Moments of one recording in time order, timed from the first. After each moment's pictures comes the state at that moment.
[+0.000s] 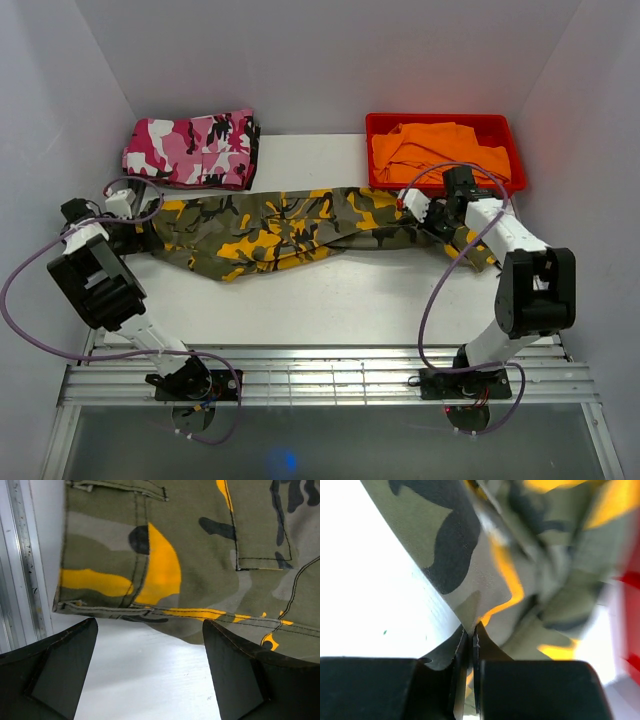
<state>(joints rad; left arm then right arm) 0.66 1.80 1.23 -0.54 0.55 0.52 0.12 1.63 1.14 -0.70 -0.29 -1.04</state>
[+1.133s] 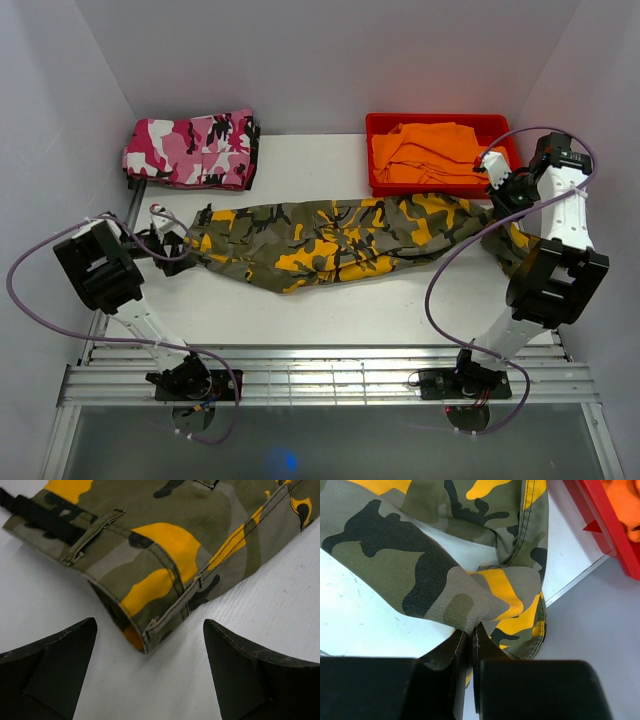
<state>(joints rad) 0.63 1.93 1.24 -1.00 1.04 1.64 -0.31 1.70 1.62 -1.17 -0.38 -1.16</state>
